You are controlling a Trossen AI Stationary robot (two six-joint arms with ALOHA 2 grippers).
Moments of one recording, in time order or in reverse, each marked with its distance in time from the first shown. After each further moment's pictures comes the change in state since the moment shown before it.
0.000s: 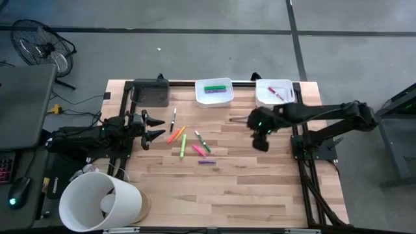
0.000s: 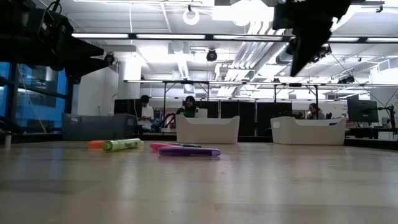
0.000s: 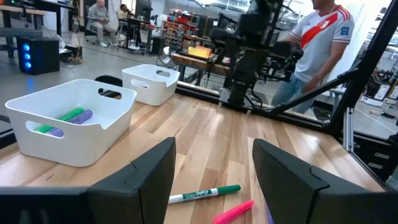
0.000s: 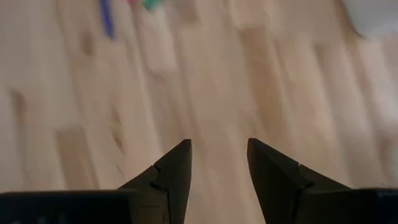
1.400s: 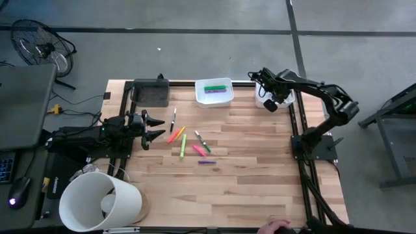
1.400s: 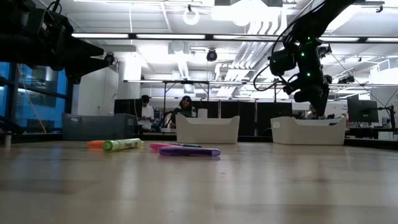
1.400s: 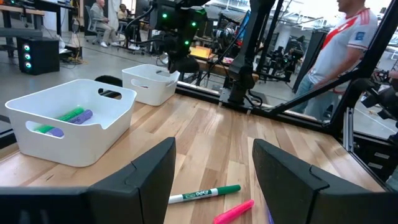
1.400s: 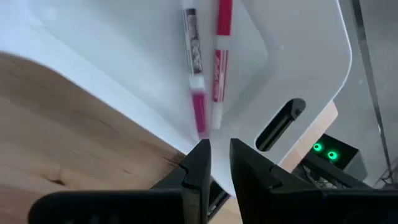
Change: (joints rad) left arm 0.000 0.000 0.000 0.000 0.000 0.000; right arm -0.815 0.290 0.000 -0.143 0.425 -0.279
